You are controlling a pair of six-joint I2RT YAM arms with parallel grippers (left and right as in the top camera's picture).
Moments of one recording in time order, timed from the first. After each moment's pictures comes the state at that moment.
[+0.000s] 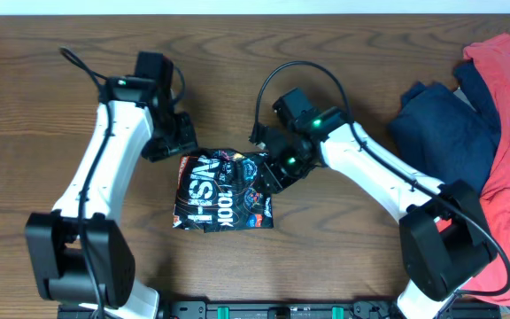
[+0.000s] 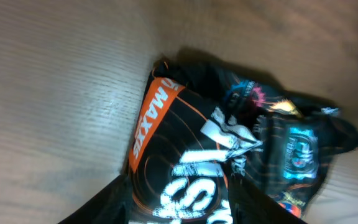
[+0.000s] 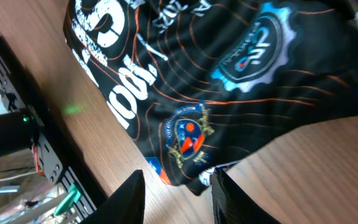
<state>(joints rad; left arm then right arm) -0.12 1.72 1.38 -1.14 0.11 -0.39 0.60 1.85 1.33 -0.87 -0.57 0.01</state>
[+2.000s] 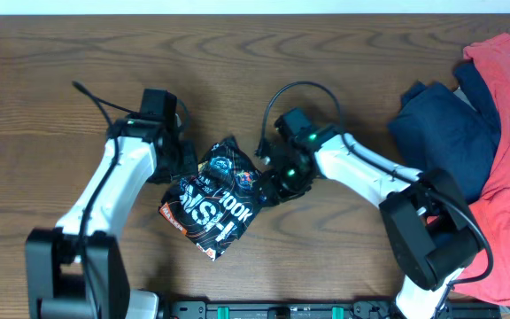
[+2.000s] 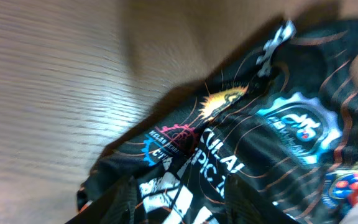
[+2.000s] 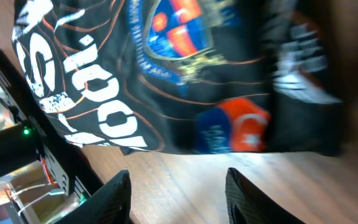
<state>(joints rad) -0.12 1.63 1.07 -0.89 0.12 -0.31 0.61 1.92 1.19 -0.73 -0.65 0.18</state>
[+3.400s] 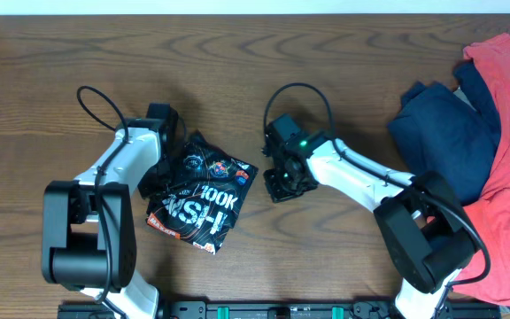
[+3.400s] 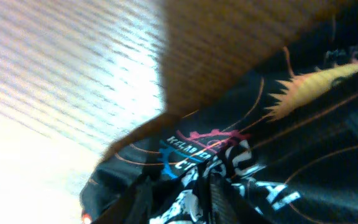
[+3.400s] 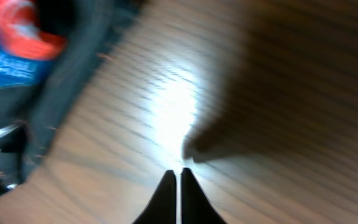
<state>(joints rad) -0.07 1.79 1.05 -0.96 -0.06 -0.51 0.63 1.92 1.19 -0.72 -0.28 0.34</state>
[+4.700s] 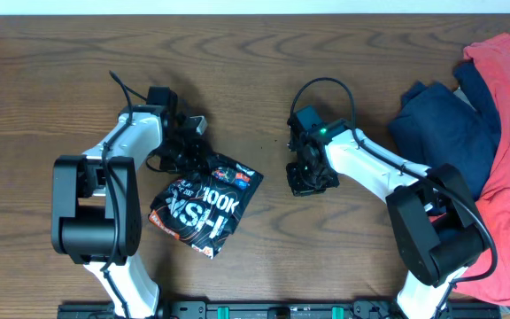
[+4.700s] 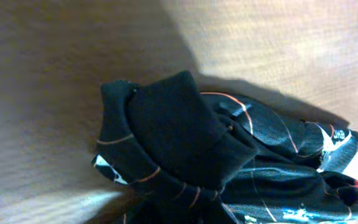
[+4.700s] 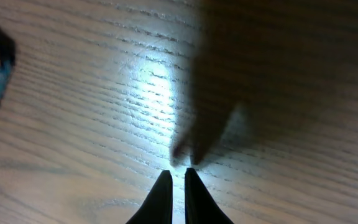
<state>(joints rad) -0.05 1.94 1.18 -0.80 0.41 0.03 0.52 1.92 1.19 -0.83 -0.22 0.34</state>
